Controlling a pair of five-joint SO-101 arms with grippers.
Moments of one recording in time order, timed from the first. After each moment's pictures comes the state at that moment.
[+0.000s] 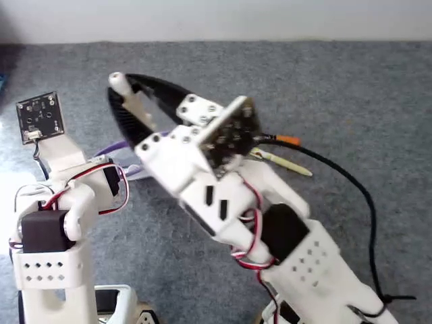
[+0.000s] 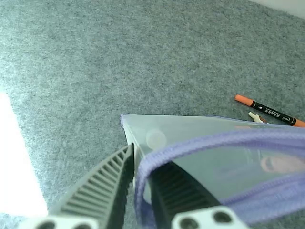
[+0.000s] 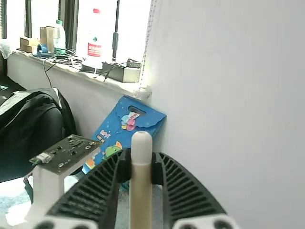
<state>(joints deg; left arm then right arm) -6.8 -49.8 28.5 83.6 18.9 -49.2 -37.0 14.8 21.3 4.9</state>
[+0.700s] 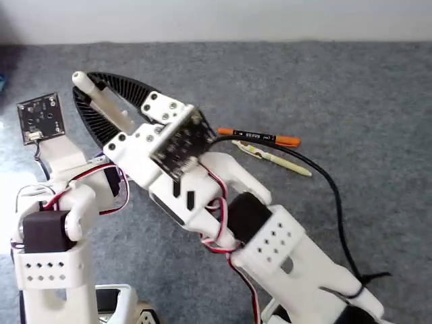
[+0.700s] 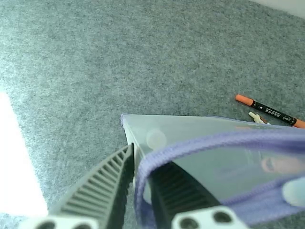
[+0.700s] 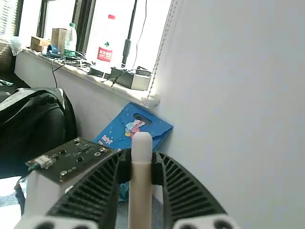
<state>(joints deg) -6.8 -49.8 28.9 83.3 18.9 -52.0 -28.5 14.9 10.2 10.3</state>
